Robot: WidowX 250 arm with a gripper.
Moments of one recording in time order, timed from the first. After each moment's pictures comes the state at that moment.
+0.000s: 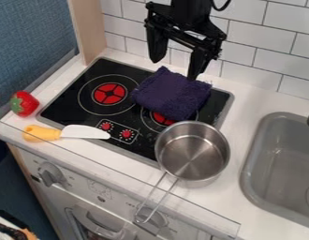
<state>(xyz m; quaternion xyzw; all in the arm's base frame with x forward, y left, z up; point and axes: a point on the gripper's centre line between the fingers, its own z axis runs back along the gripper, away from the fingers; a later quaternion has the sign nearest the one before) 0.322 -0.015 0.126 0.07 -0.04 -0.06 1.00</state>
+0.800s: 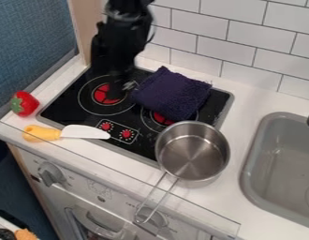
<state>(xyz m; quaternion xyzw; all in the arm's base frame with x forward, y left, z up) 0.281 0.091 0.085 0.12 0.07 -0.32 0.94</state>
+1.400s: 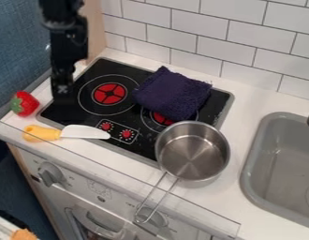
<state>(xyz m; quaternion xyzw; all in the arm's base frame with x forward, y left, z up) 0.261 0.156 0.063 0.07 0.05 -0.40 0.91</state>
